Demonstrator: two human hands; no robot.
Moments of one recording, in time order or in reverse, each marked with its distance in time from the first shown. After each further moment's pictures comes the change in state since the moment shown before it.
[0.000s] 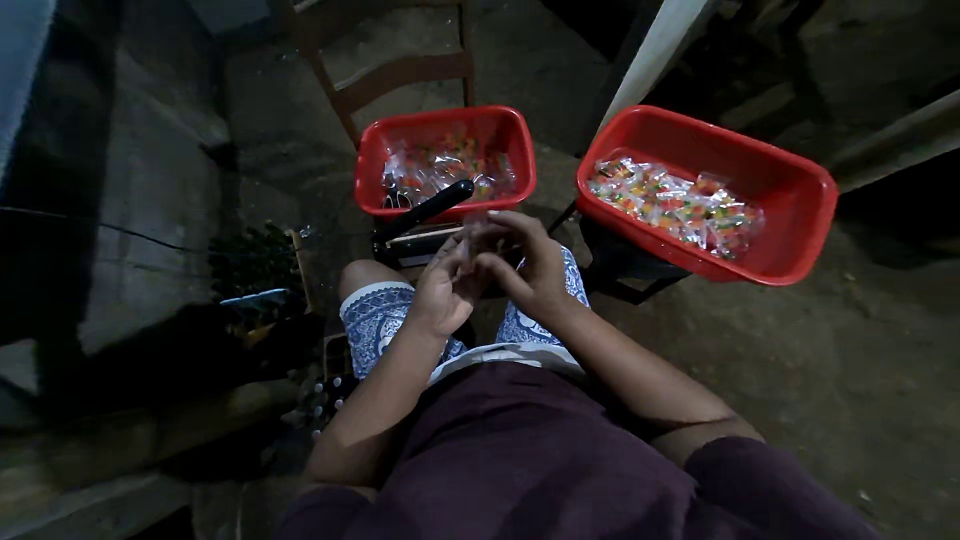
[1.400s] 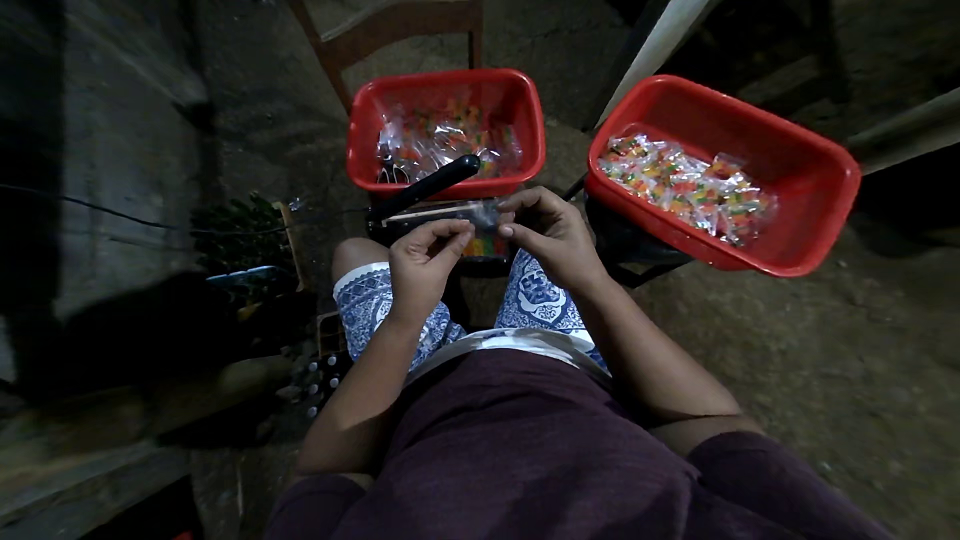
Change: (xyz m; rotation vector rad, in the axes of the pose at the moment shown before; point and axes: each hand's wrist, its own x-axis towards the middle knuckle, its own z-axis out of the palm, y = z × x) left_hand 0.007 0.008 -0.035 0.840 0.054 0.620; right_hand 0.002 0.029 -0.018 0.516 -0.159 0.417
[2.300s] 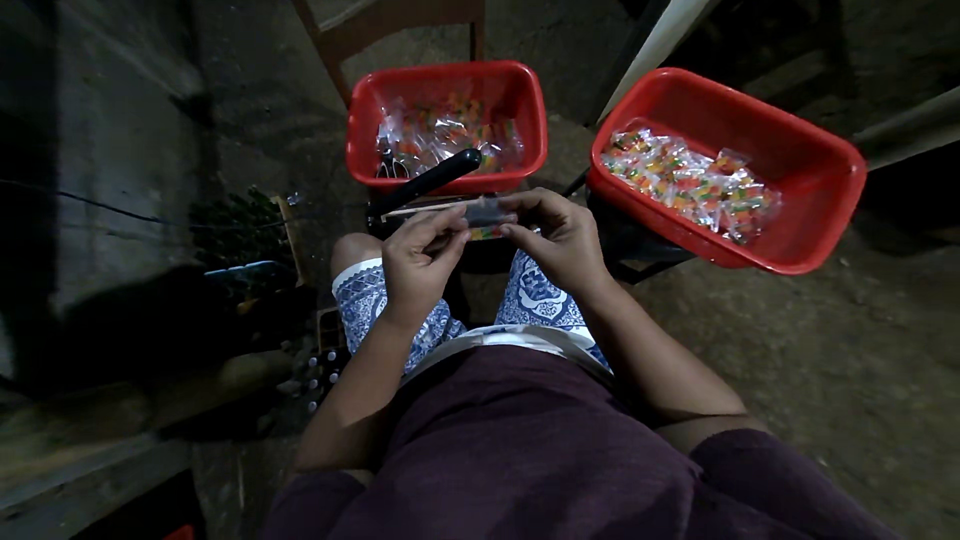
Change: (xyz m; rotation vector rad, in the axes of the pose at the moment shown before) left_hand 0.005 0.004 -0.007 0.280 -0.044 0.227; right_hand -0.003 -0.011 0.007 -0.316 0.080 -0.052
